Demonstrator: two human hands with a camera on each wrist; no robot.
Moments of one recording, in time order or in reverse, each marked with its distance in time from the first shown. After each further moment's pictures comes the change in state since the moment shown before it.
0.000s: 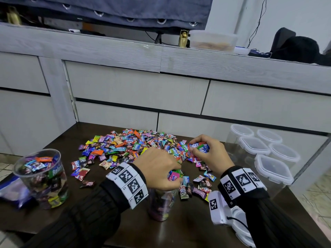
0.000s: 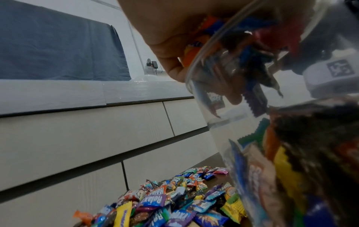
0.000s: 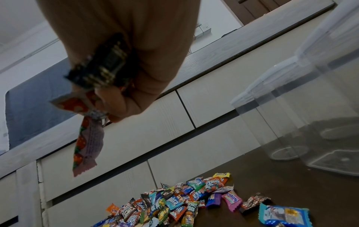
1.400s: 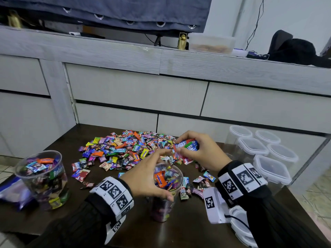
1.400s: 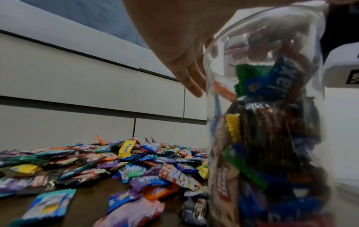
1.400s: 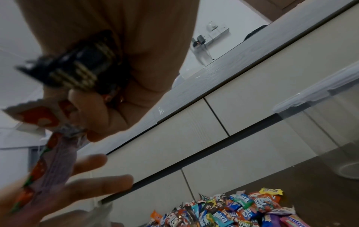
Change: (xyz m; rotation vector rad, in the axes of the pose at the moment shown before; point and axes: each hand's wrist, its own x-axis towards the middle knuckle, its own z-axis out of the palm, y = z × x) left_hand -0.039 -0.010 0.021 -0.847 -0.027 -0.338; right_hand 0.000 -0.053 -0.003 0.086 -0.203 -0.121
